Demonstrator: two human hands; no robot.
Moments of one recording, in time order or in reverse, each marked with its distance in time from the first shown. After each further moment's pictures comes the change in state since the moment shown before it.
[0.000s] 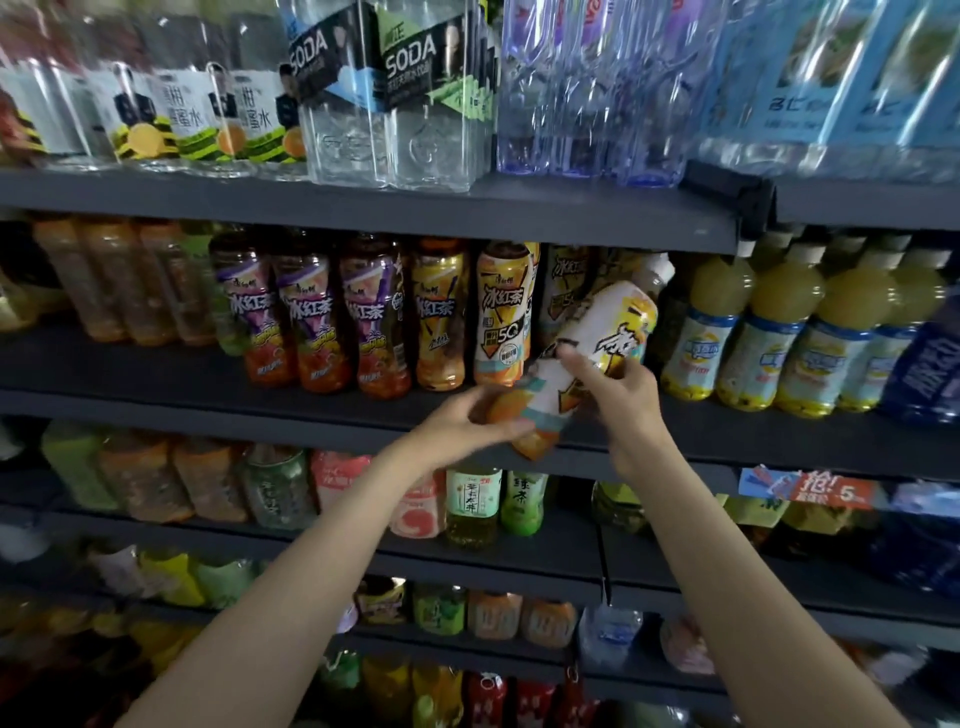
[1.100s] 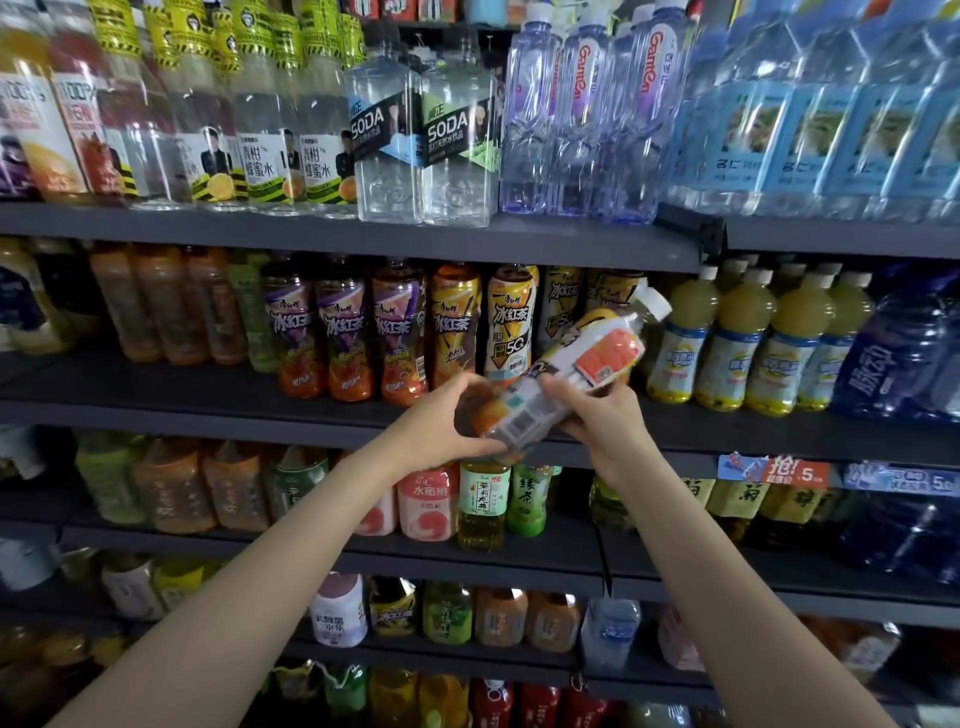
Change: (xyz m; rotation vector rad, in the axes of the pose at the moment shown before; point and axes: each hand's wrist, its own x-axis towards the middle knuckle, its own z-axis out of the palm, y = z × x) left_hand -0.068 0.027 -0.031 0.550 0.088 0.264; right_hand -0.062 -0.016 0.017 0.144 -0.094 0.037
